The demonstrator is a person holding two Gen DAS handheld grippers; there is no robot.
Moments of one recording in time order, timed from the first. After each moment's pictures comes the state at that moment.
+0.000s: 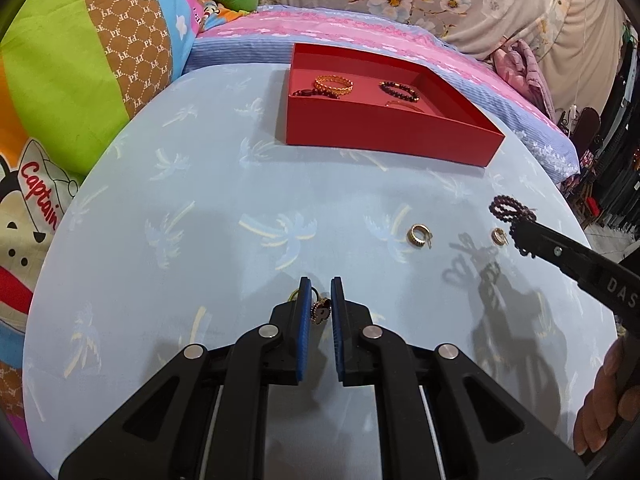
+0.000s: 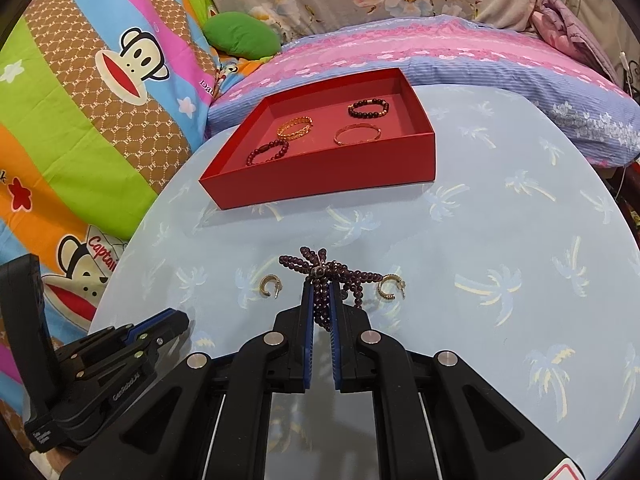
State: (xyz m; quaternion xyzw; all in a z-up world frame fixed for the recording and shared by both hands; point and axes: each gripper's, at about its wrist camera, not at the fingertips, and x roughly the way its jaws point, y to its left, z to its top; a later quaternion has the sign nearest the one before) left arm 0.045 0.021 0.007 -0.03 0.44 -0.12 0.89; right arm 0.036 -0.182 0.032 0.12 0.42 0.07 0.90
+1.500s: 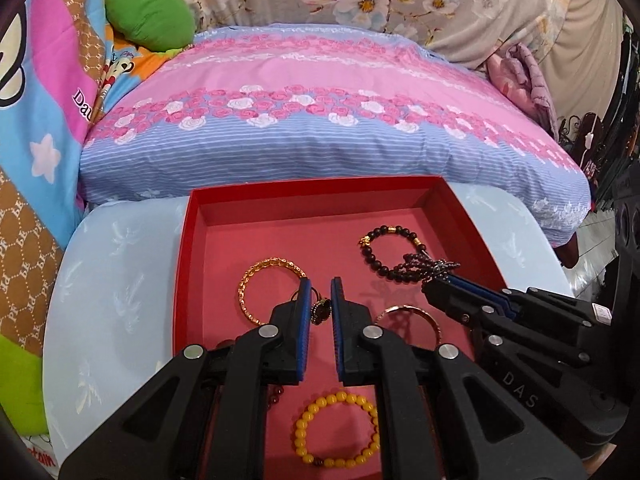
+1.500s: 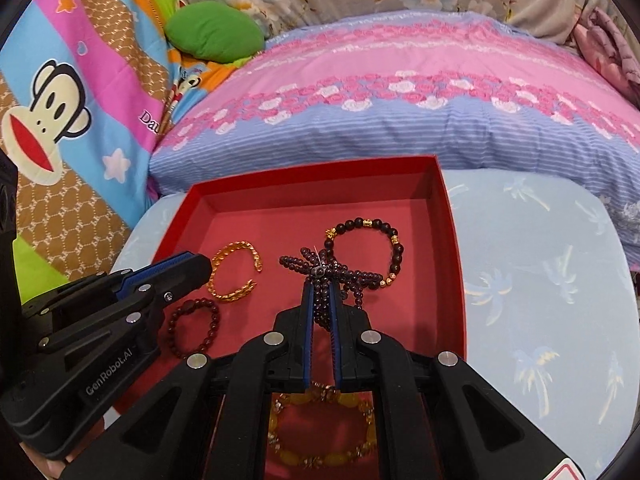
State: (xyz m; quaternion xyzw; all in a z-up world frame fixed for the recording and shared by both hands) left arm 0.312 -0.075 0.058 0.01 0.44 -0.17 0.88; right arm 0.293 -0.212 0.042 0.10 0.45 0.07 0.88
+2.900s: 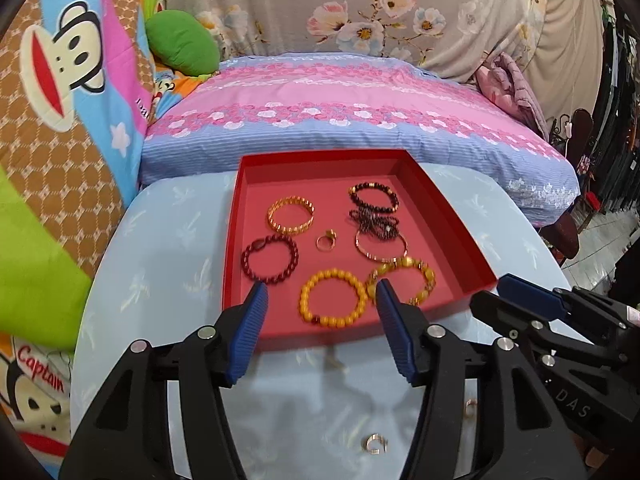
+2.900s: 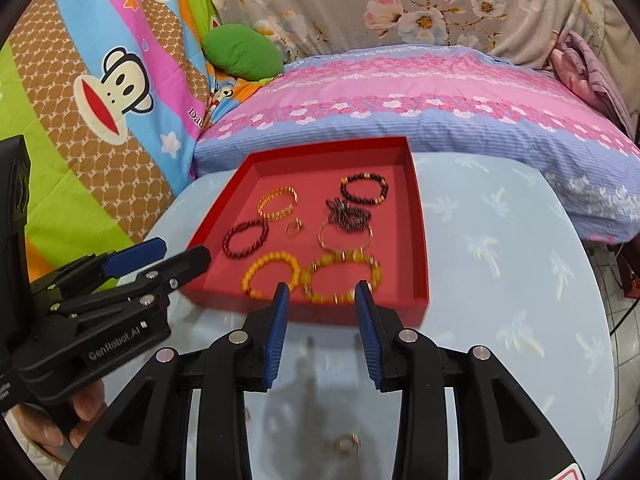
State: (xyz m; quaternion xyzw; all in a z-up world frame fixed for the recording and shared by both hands) left arm 0.165 -0.042 0.086 0.03 0.38 -0.14 0.91; right arm 0.128 -0.206 0.078 0.08 0.40 0.07 0.91
